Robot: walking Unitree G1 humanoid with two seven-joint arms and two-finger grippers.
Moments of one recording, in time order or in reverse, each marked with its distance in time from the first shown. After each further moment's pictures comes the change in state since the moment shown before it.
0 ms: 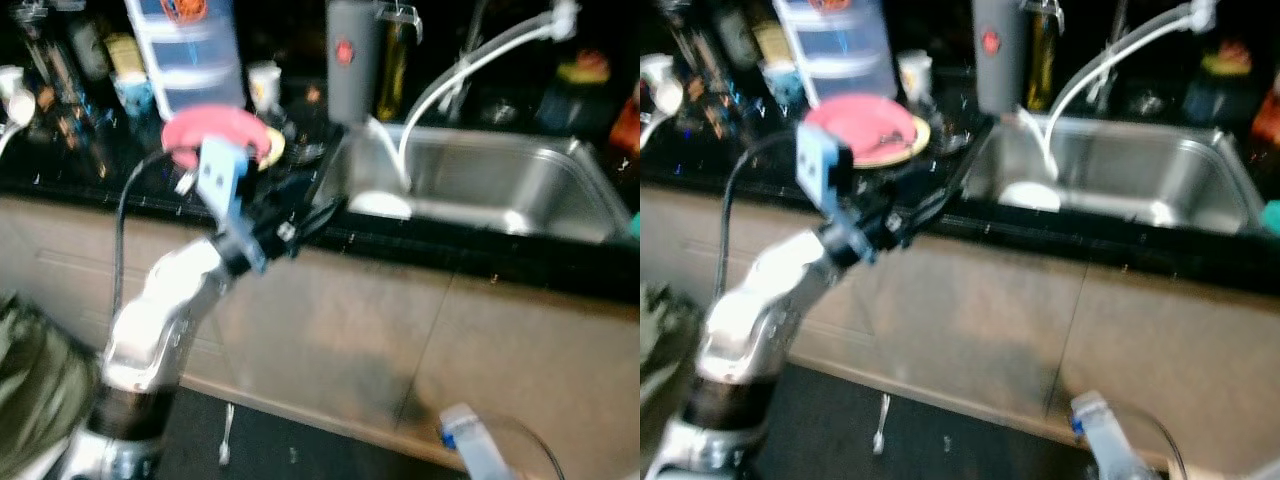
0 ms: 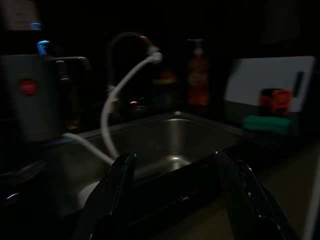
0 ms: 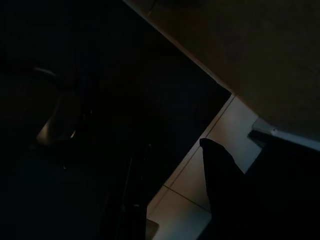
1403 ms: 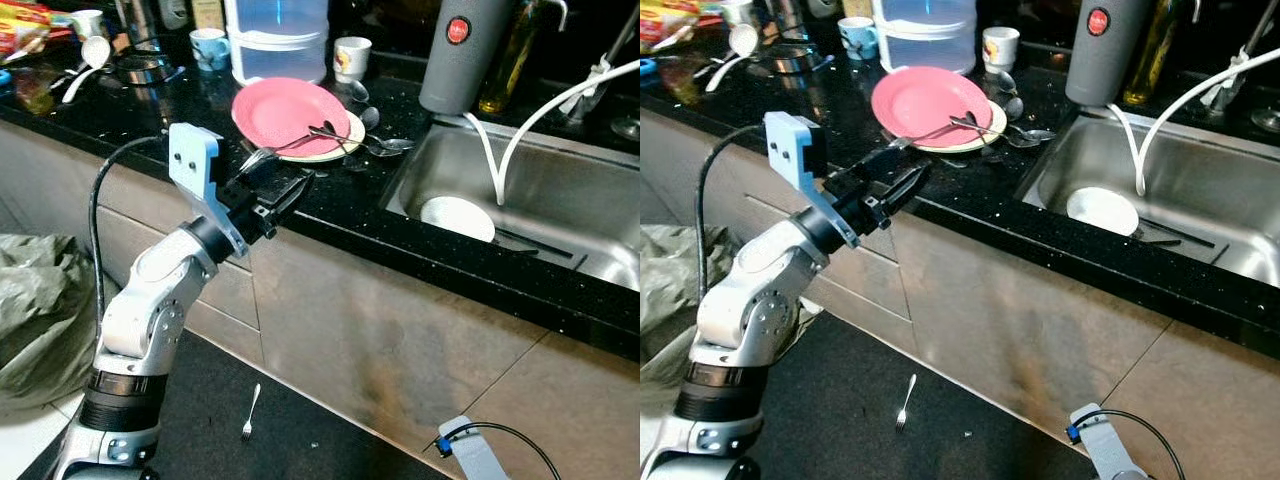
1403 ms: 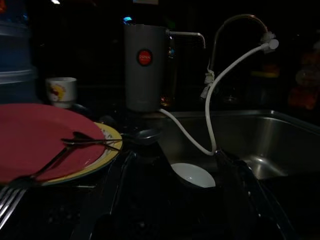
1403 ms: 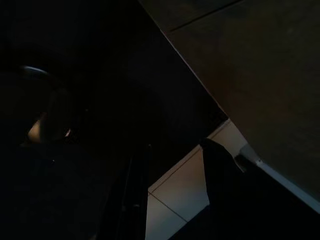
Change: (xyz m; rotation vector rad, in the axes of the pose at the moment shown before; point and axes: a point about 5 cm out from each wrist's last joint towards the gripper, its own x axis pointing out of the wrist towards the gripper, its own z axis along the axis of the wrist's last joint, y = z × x) left arm -0.005 0.024 0.003 0.015 -0.023 0.147; right arm 0.000 0.002 0.000 -0.035 0.010 -0.006
